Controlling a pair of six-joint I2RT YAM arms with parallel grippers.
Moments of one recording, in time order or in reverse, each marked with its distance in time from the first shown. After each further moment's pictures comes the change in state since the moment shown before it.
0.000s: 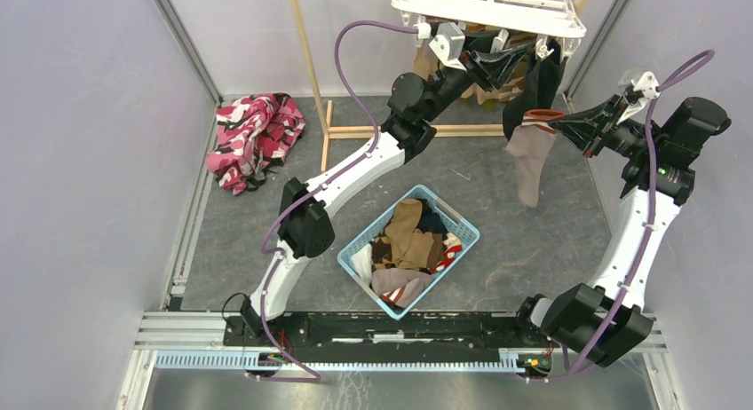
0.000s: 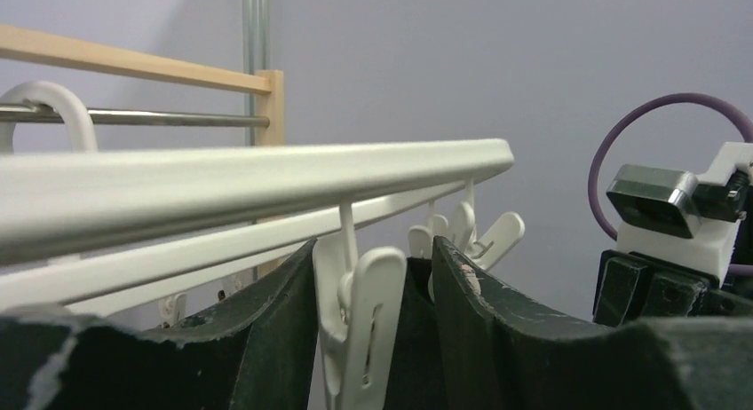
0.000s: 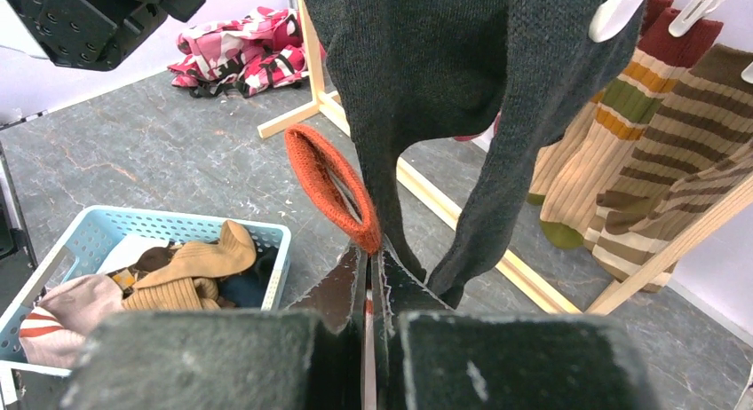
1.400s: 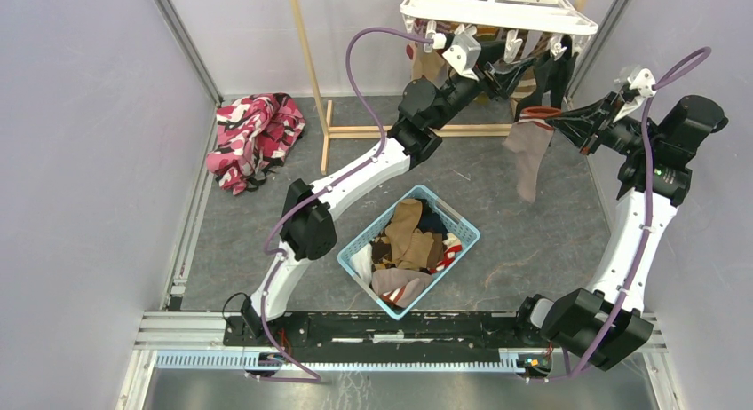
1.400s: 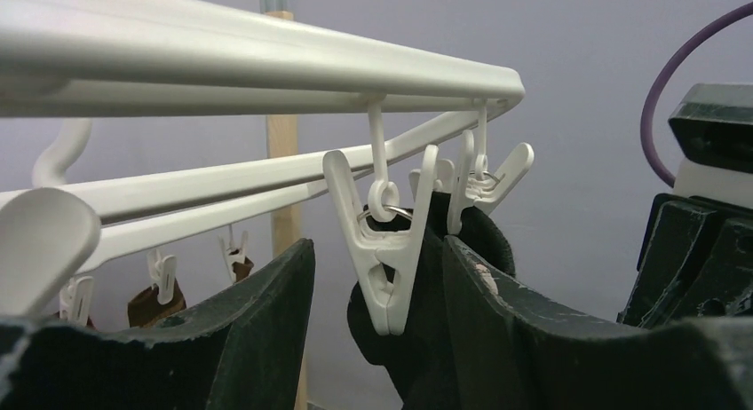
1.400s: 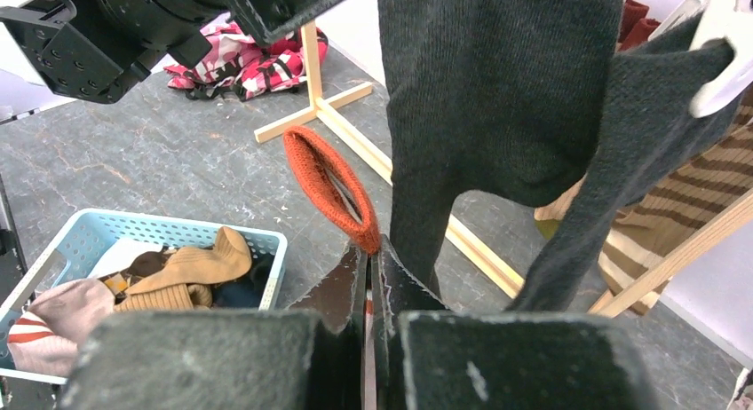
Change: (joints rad) left arm -0.031 0.002 -0.051 -0.060 -0.066 0.101; right arm 0.031 -0.018 -0.006 0.075 0.029 0.052
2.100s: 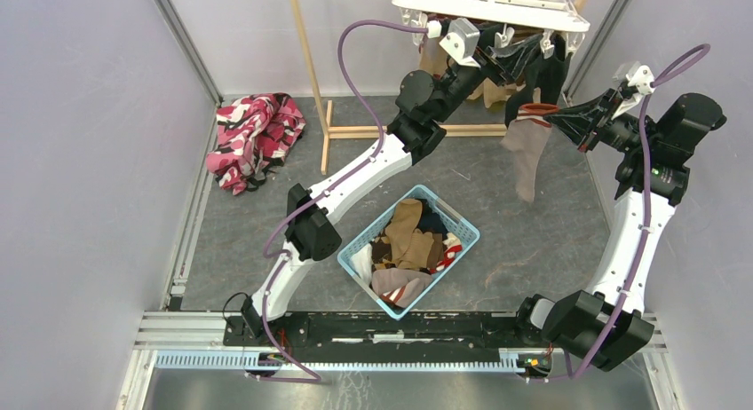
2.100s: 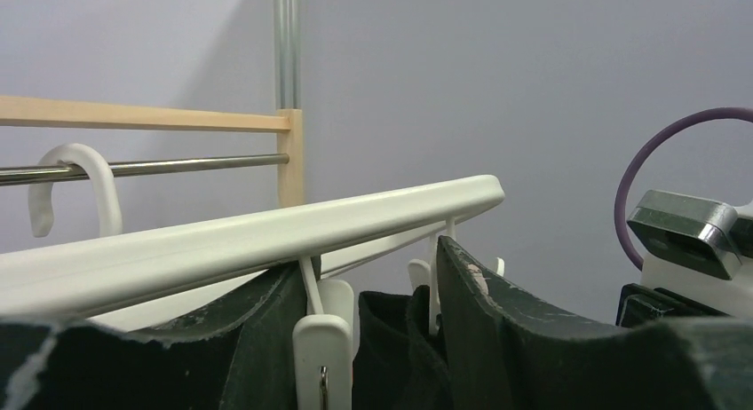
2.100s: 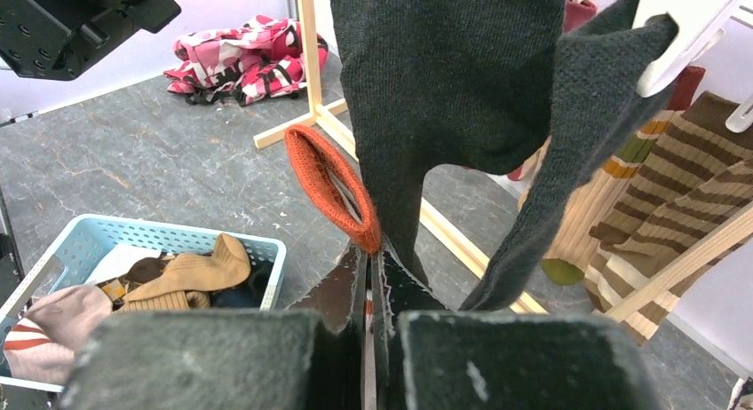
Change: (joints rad) left arm -0.023 0.035 0.199 -0.054 -0.047 0.018; right arm 0.023 -0.003 0.000 0.048 0.016 0.043
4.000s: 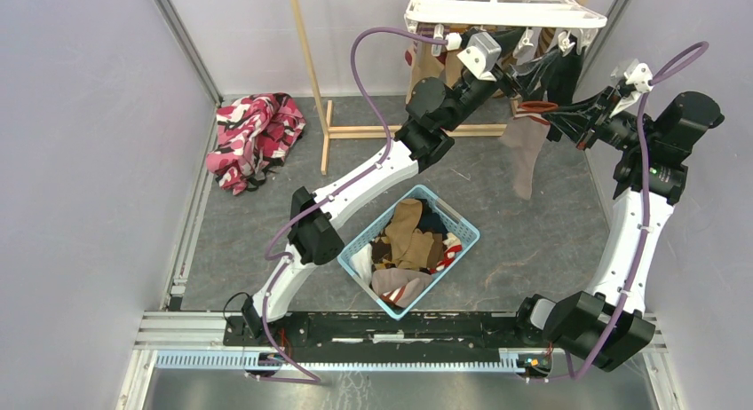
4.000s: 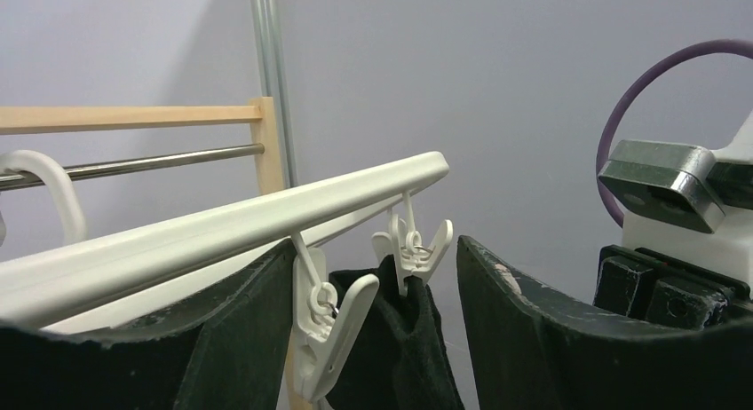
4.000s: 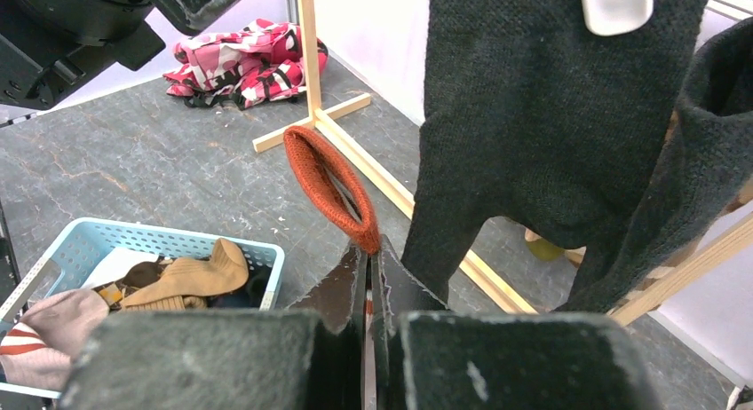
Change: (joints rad) left arm -0.047 0.002 -0.008 -0.035 0.002 0.122; right arm 0.017 0.000 0.000 0.037 0.016 0.026
